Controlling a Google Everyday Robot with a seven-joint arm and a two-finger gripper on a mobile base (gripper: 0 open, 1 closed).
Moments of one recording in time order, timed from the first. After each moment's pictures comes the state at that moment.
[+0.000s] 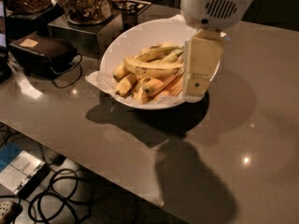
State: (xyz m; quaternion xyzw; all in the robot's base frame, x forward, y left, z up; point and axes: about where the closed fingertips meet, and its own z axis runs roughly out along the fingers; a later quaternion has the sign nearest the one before) arm 0.448 -0.084 1.019 -0.66 0.73 -0.05 0.15
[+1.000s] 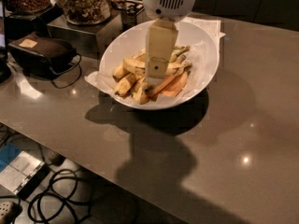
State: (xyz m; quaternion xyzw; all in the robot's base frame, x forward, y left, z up) arm 0.499 -0.026 1.009 -0.67 0.73 -0.02 0.15
